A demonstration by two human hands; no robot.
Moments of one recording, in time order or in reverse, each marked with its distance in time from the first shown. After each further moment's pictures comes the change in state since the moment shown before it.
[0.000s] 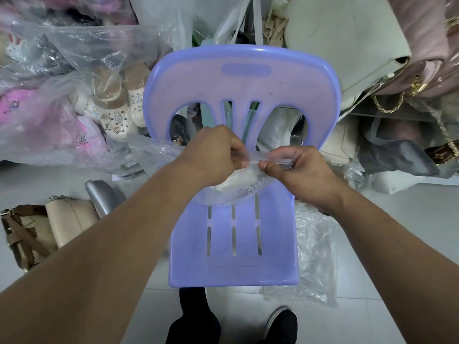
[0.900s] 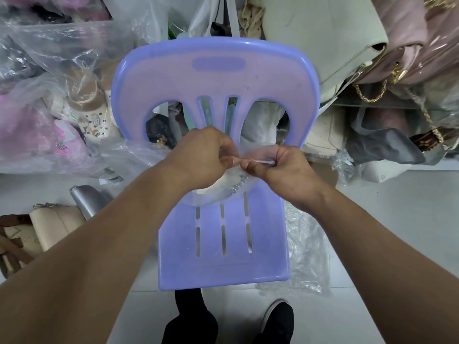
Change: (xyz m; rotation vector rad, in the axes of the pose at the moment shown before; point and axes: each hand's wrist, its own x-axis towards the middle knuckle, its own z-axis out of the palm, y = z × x) left_hand 0.010 0.010 0.011 0.050 -0.055 0.042; right_hand 0.003 0.013 -0.002 0.152 -0.042 0.045
